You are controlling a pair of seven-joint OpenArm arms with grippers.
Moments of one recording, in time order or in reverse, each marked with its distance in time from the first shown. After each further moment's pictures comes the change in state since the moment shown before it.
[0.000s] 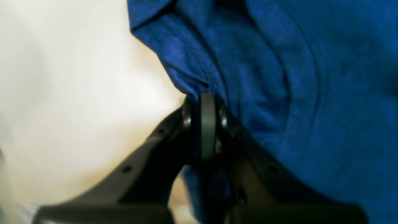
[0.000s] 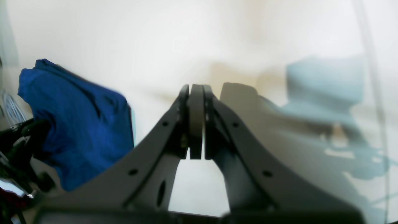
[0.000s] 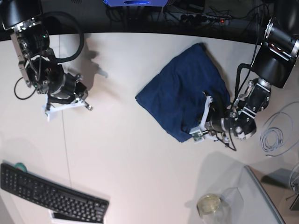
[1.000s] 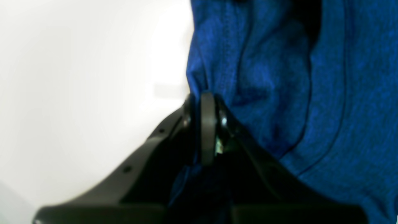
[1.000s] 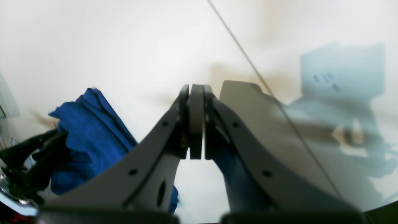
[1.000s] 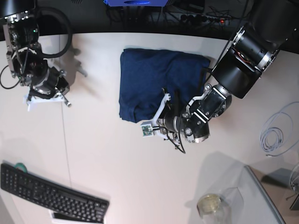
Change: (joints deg) left arm -4.6 14.1 8.2 -7.3 6.6 -0.6 -4.6; right arm -4.8 -0.3 9.6 0.0 -0.2 0.0 -0.2
